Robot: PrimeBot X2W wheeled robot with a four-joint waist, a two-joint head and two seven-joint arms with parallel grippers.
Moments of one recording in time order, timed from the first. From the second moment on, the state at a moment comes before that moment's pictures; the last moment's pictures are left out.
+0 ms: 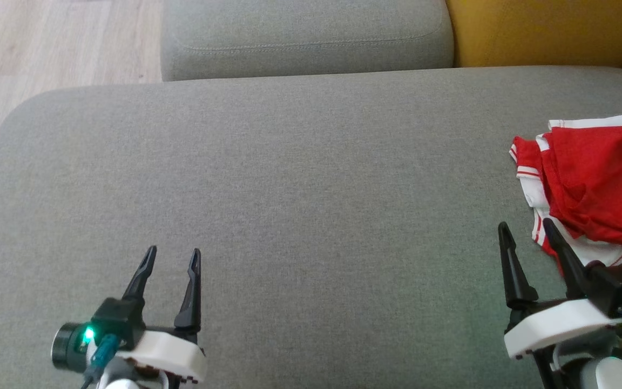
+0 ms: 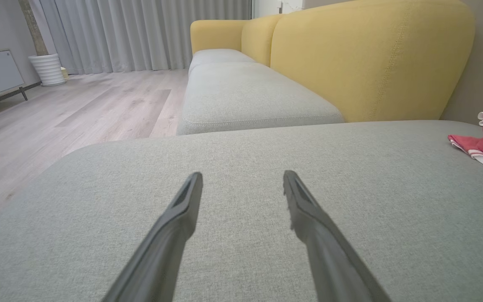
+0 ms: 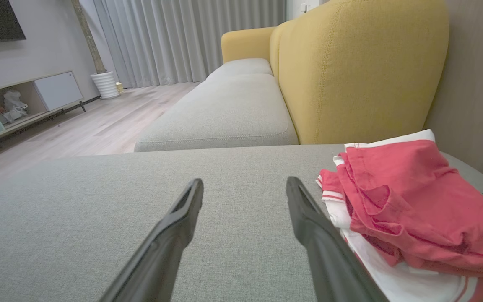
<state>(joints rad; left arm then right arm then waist) 0.05 0.14 -0.25 0.13 -0.14 0.07 -0.24 0.09 -0.05 0.00 -0.06 0.14 0.12 0.05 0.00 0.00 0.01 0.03</state>
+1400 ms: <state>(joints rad) 0.09 0.12 -0.26 0.22 -0.33 0.07 -0.21 0.11 -0.05 0.00 0.03 0.31 0.12 0.06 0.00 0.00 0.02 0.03</state>
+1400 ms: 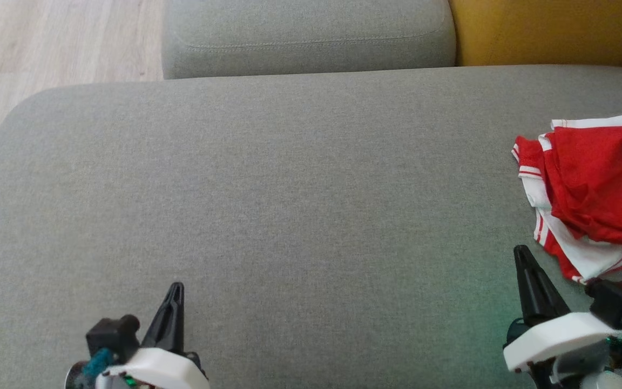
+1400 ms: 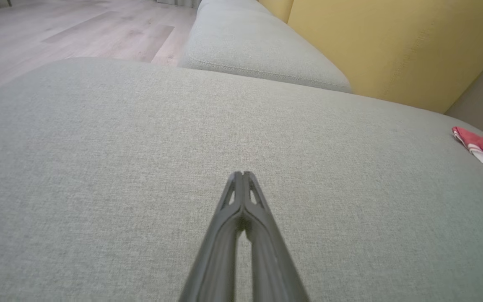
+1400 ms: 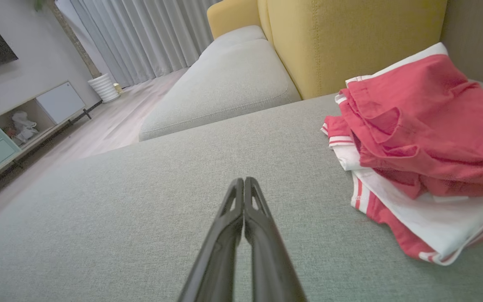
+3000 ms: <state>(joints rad) 0.03 0.10 -0.14 0.24 -0.88 -0.01 -0.09 0.05 -0.05 -0.03 0.14 0.87 0.12 0.06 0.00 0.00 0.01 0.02</state>
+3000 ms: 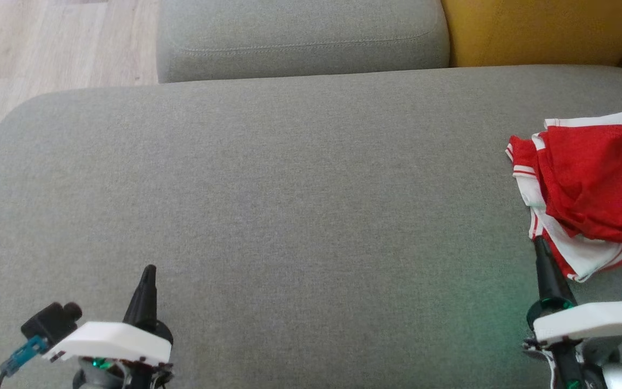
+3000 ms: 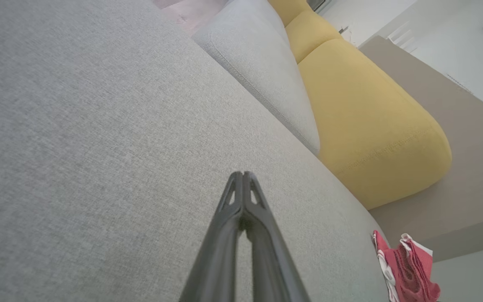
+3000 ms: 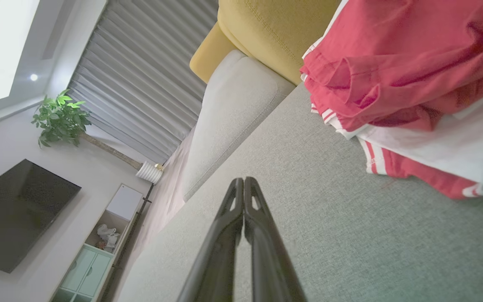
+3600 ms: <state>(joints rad) 0.01 0.09 -0.08 0.25 -1.10 -0.05 -0.03 0.02 -0.05 -0.04 0.18 1.10 0.12 0.06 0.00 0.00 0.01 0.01</state>
